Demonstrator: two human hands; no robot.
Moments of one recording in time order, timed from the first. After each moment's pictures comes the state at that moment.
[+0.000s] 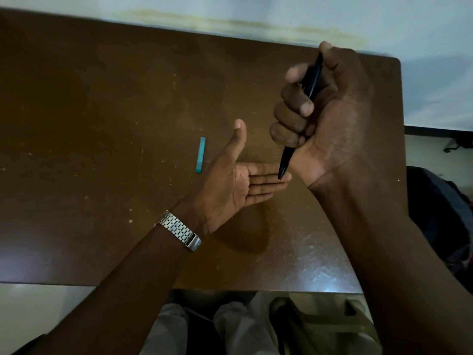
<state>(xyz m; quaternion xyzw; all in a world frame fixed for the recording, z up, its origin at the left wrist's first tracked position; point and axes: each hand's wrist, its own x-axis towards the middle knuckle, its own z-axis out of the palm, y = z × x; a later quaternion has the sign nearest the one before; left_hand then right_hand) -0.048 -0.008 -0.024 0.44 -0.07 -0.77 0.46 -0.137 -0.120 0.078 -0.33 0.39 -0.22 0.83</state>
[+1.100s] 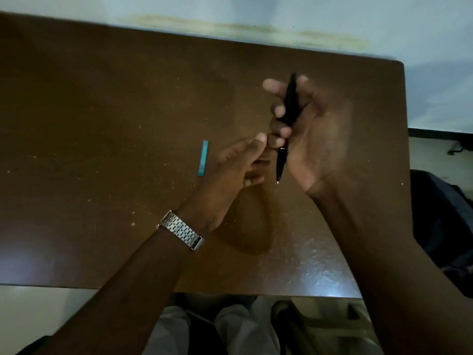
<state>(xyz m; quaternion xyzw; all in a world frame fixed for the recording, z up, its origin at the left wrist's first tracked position) -0.048 -0.015 -0.022 0.59 -0.11 -0.59 0.54 -0.139 -0.129 0.024 -0.35 0.38 -0.25 0.82</state>
